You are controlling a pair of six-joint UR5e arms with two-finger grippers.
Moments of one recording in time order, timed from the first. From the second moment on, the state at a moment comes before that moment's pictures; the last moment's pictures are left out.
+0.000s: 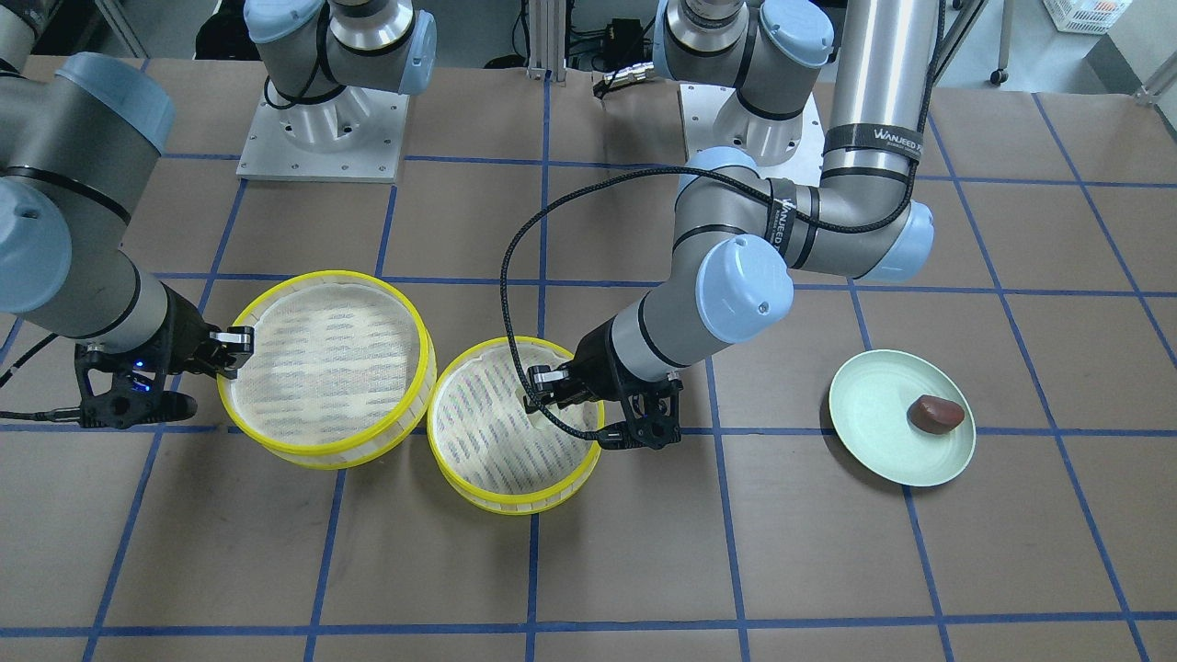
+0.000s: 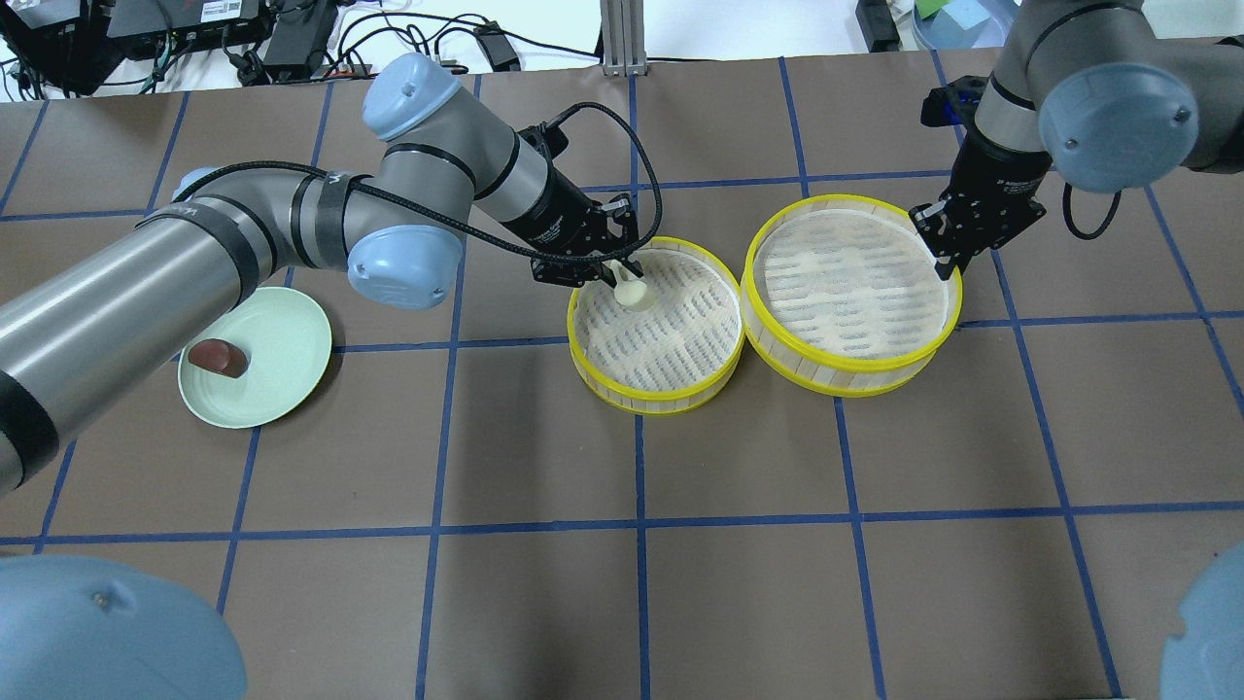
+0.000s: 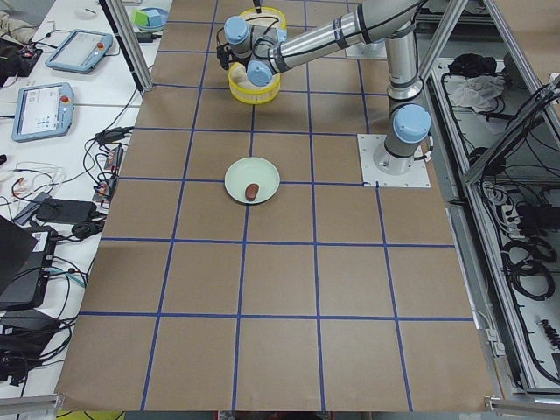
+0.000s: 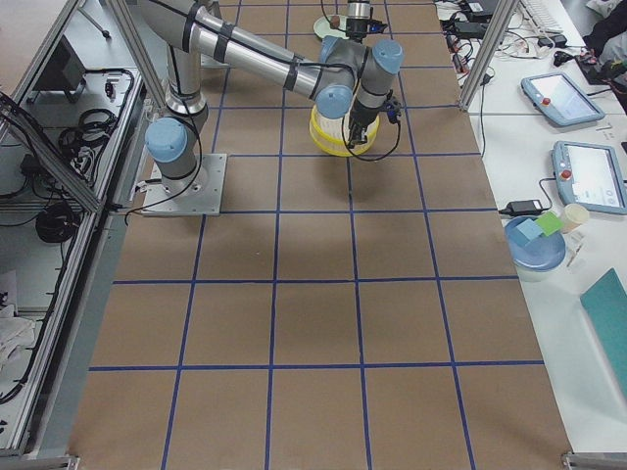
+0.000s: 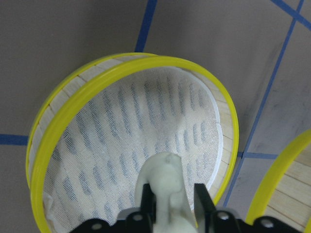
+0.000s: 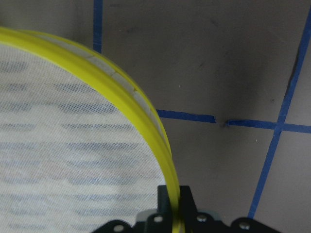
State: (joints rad) left arm -1.73 -1.99 -1.70 -0.97 1.02 -0.45; right arm 1.40 -1.31 1.65 -1.74 -1.60 -0.29
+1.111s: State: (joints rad) left arm -1.60 -1.92 -1.62 -1.02 1.23 -0.23; right arm 1.48 -1.31 1.65 -1.74 -1.60 -0.16
